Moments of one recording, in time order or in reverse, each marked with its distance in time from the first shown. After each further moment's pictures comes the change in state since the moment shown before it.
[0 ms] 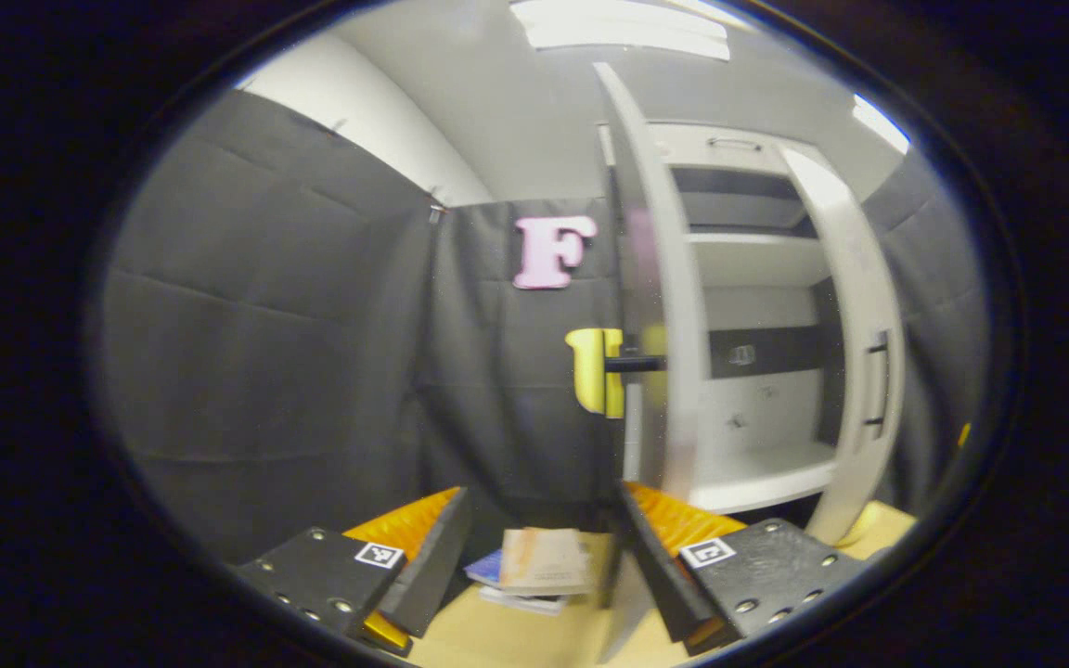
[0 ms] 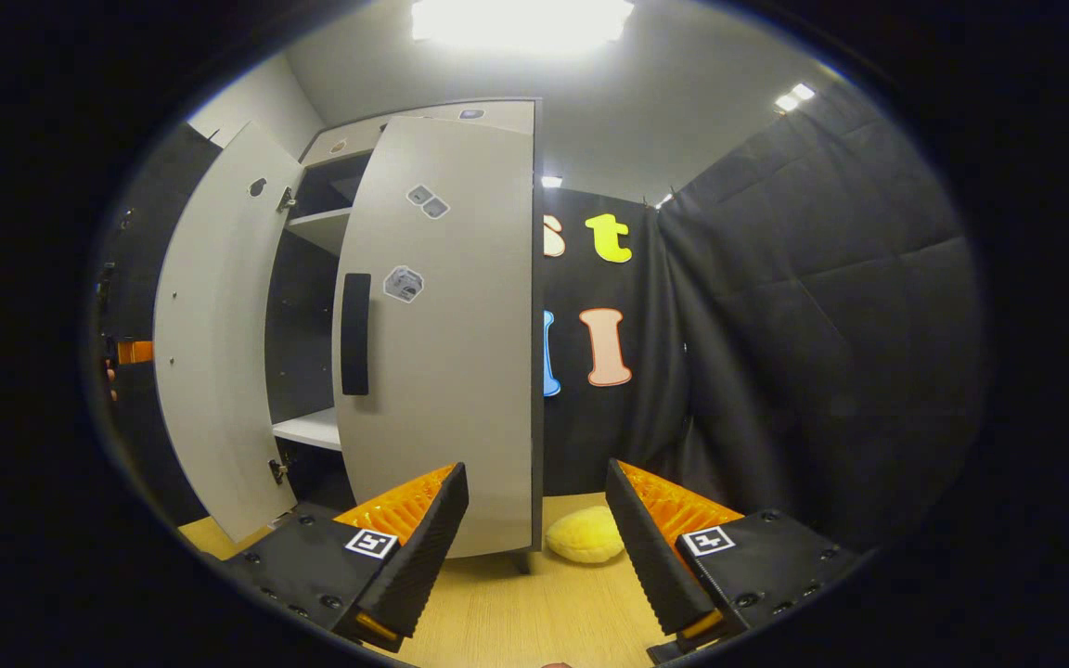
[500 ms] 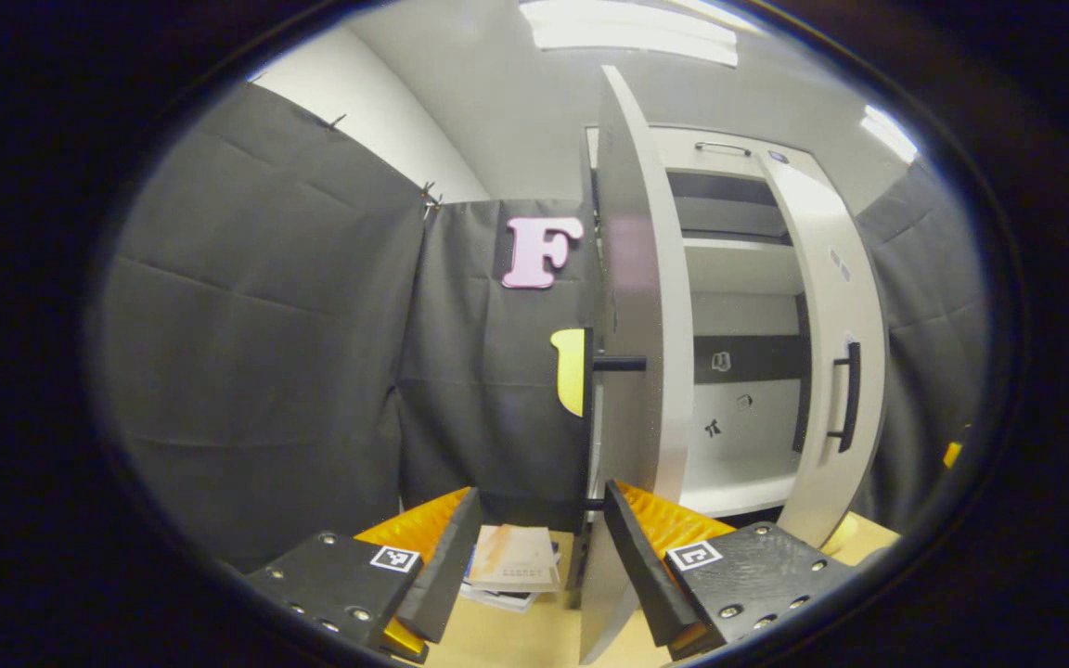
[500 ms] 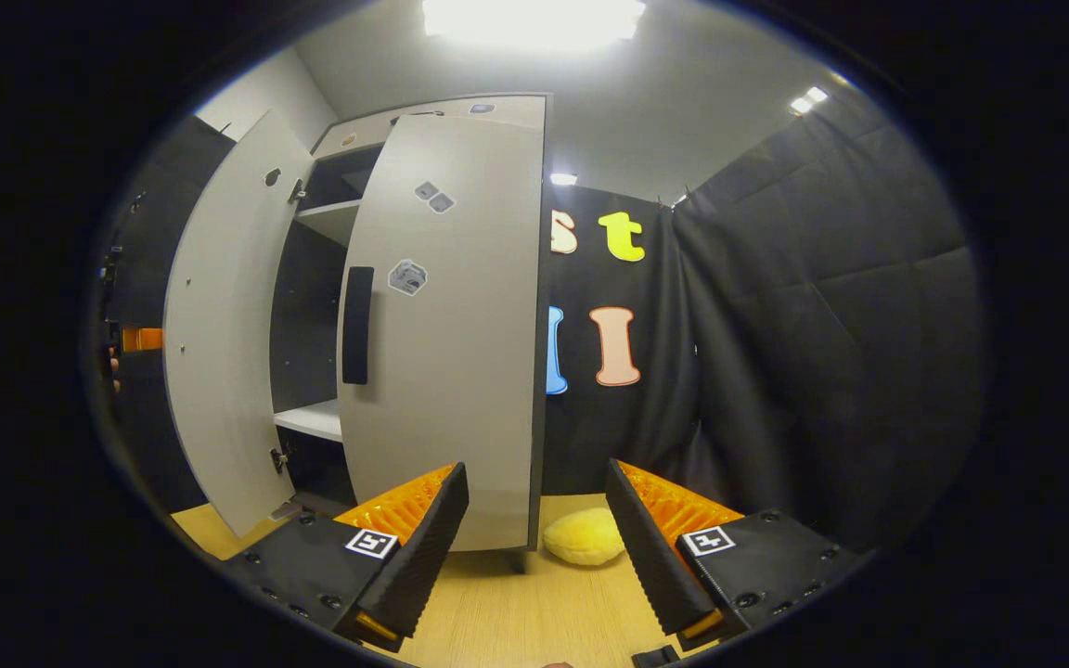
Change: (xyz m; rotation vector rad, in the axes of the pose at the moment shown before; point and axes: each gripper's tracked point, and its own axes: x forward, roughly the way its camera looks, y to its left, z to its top) left arm 0.007 -0.015 0.000 -0.014 0.005 -0.068; right arm 0.007 -0.013 -0.006 -0.036 0.014 0.023
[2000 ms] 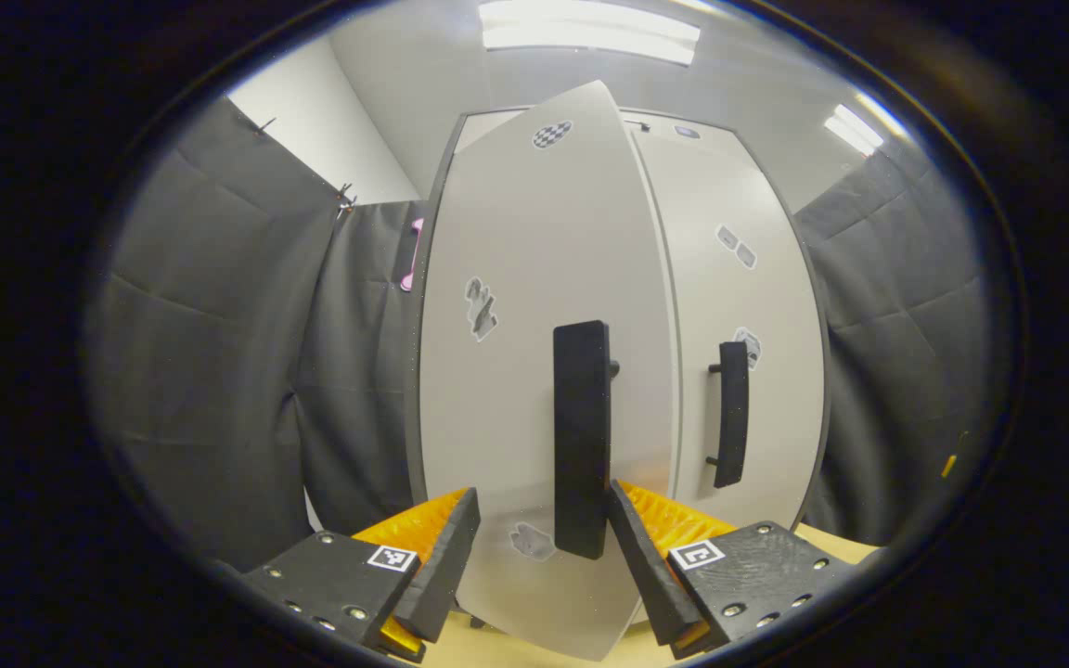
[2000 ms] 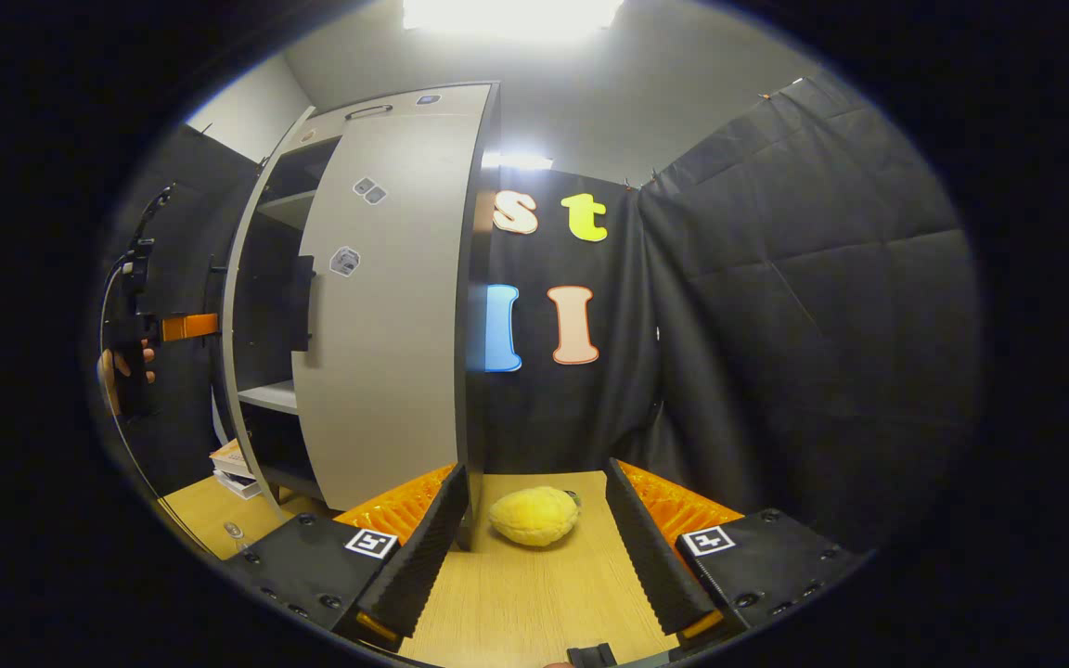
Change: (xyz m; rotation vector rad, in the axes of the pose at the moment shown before) left arm 0.021 -0.081 -0.002 0.030 -0.030 -0.169; right arm -0.013 -0.079 -0.023 0.016 0.052 -0.041
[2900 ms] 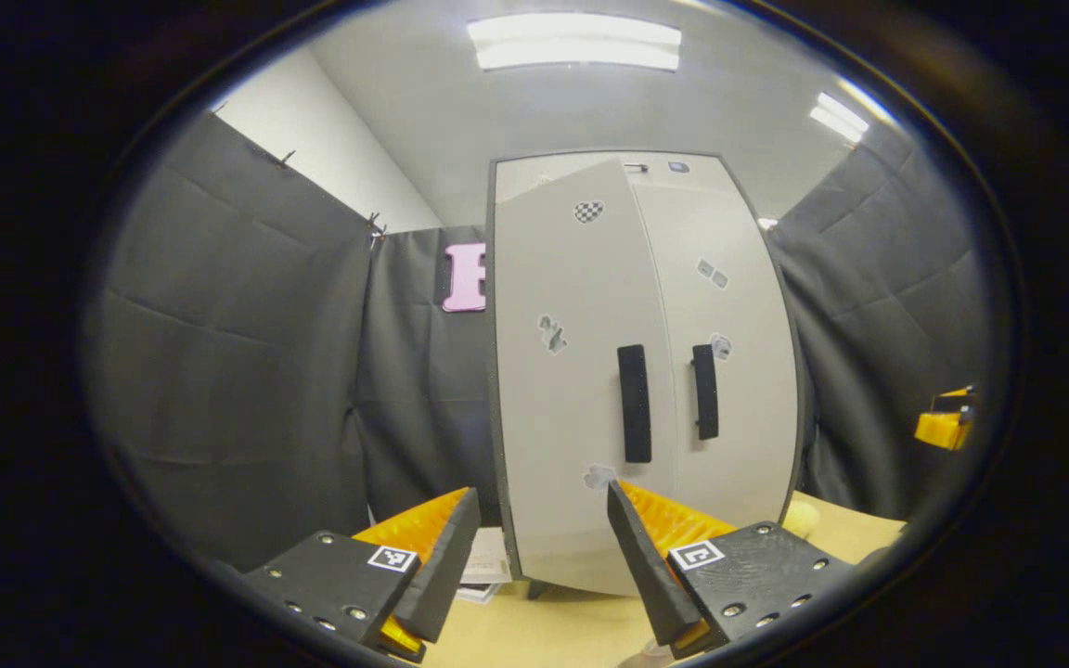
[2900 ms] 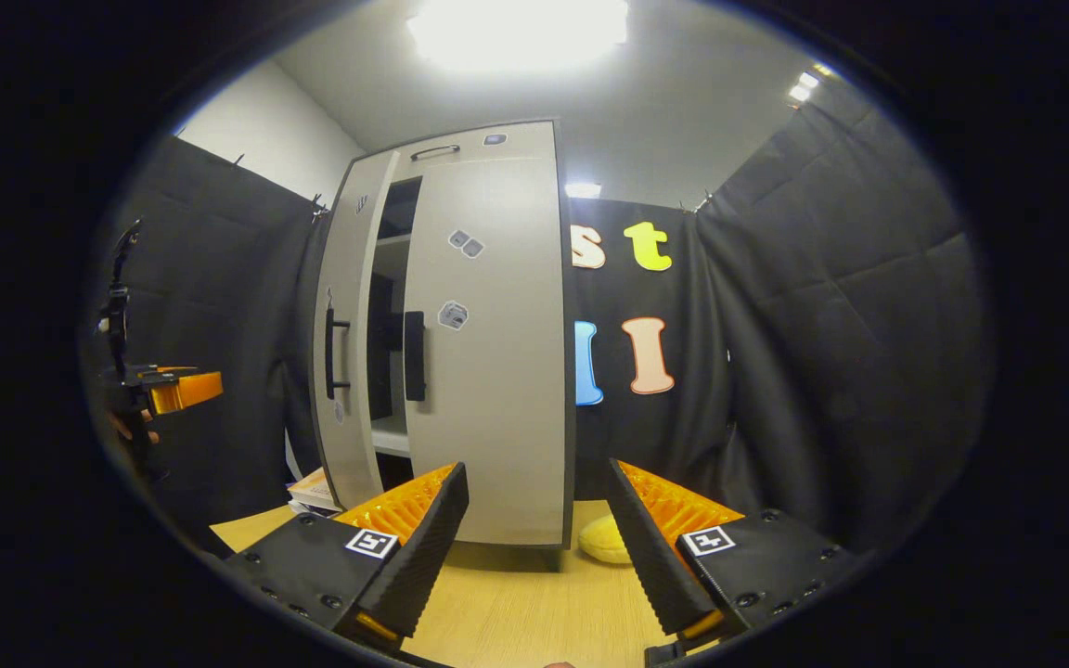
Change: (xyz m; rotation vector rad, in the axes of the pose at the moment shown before) left arm -0.068 0.039 0.000 0.069 -0.015 0.063; right arm -0.052 0.094 0.049 0.049 -0.102 0.170
